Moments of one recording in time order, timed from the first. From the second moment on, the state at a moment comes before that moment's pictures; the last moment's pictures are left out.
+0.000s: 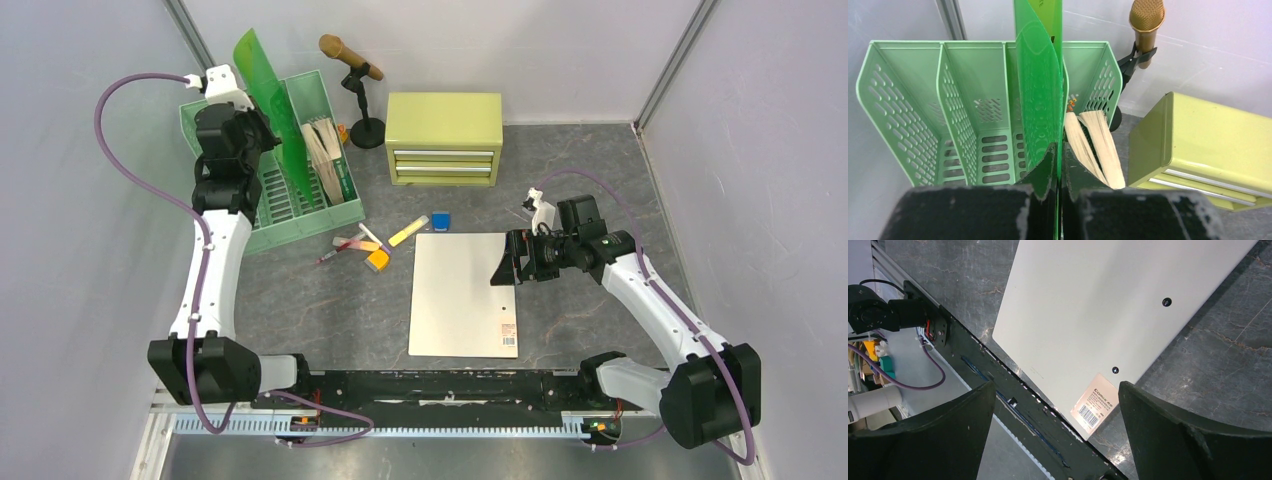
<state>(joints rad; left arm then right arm) 0.05 1.29 1.35 -0.19 -0.08 -0.17 0.29 1.14 0.84 -0.67 -0.62 0.20</state>
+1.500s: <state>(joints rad) 0.05 1.29 1.21 -0.13 -0.15 -0.06 0.29 1.14 0.79 -0.66 -0.60 0.19</state>
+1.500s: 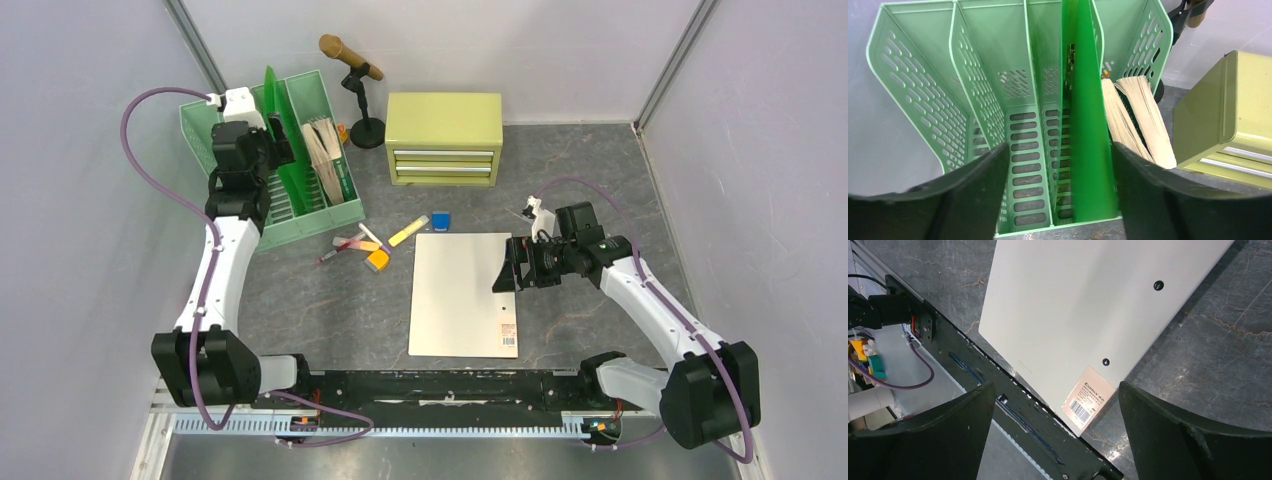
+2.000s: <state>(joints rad) 0.05 1.17 1.21 -0.17 -0.16 -0.09 0.29 1.12 0.77 -0.66 -0.59 0.19</state>
